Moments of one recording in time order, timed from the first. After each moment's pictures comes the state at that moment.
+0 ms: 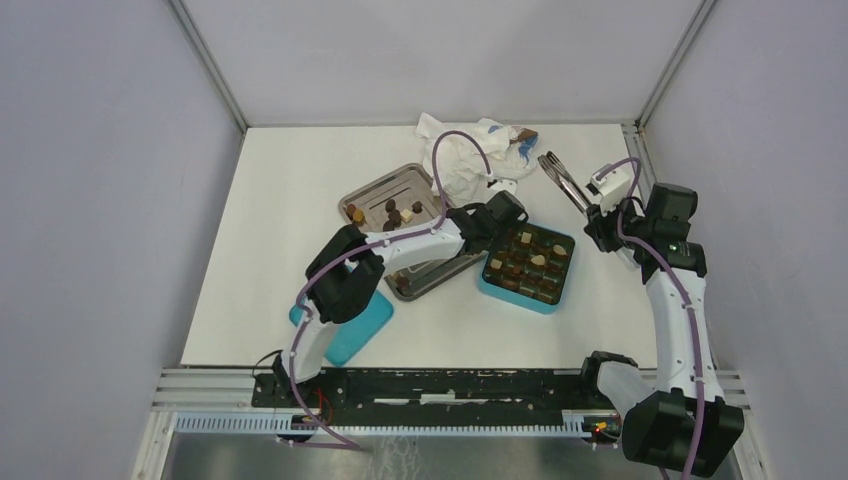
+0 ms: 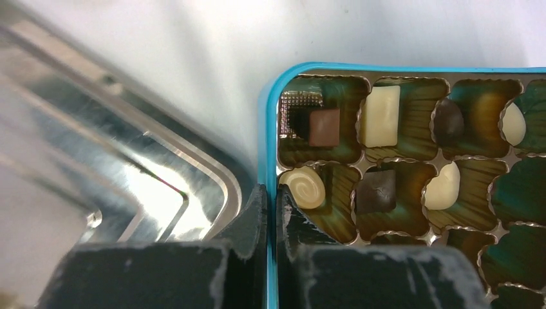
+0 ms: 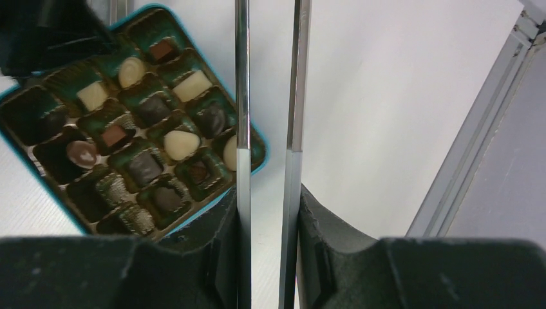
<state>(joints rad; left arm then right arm) -0.97 2.18 1.73 -0.41 -0.32 -0.53 -0.22 0.99 0.90 -0.61 -0.52 -0.63</state>
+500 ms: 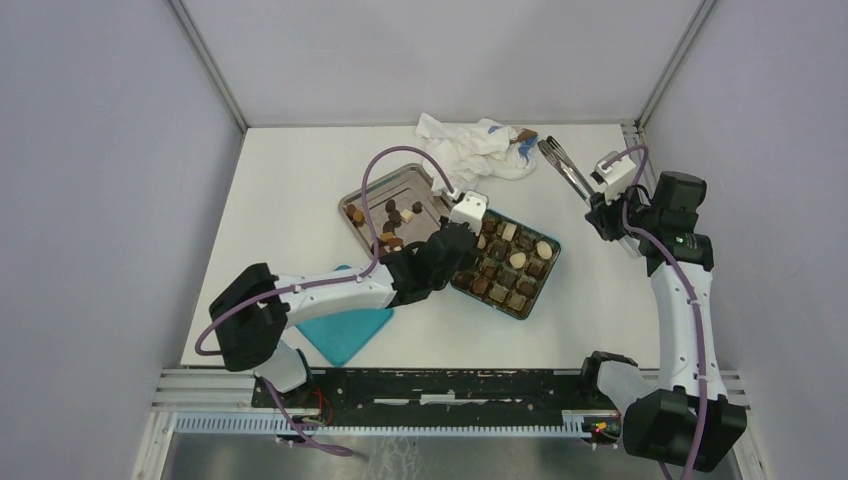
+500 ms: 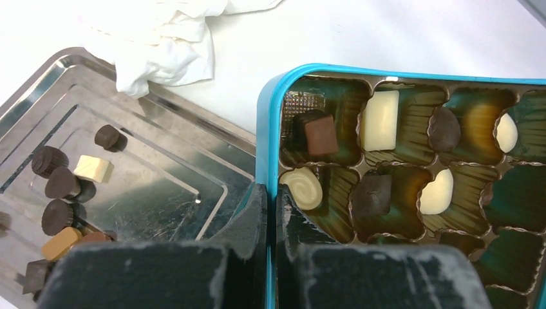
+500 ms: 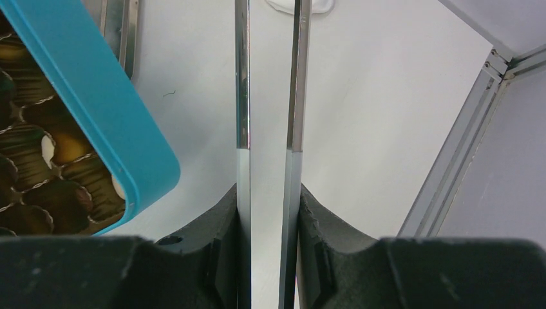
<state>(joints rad) -1.07 1.61 1.08 0.10 -0.54 -0.26 -0.23 1.02 1.00 -0.62 -0.57 -0.62</state>
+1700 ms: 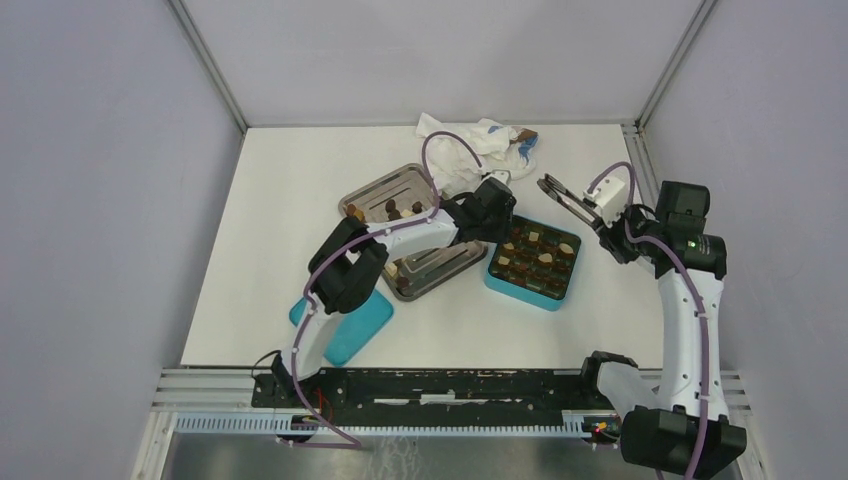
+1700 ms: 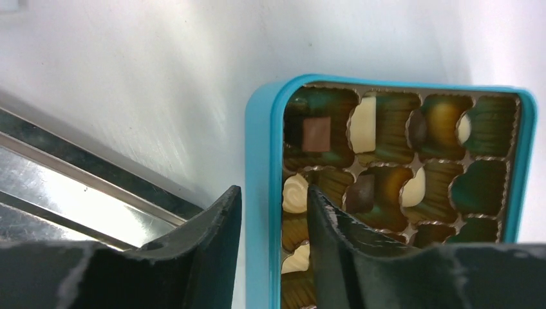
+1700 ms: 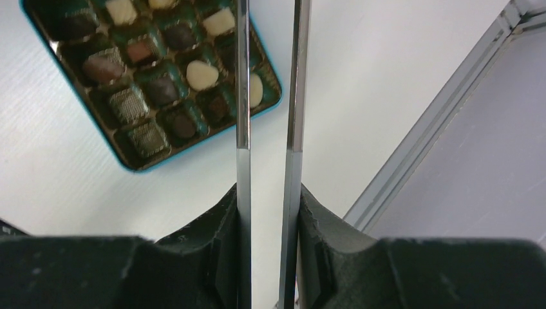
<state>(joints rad) -0.90 2.20 1.69 -0.26 -0.10 -0.58 -0.23 0.99 1.11 -0.95 -0.45 -0.86</state>
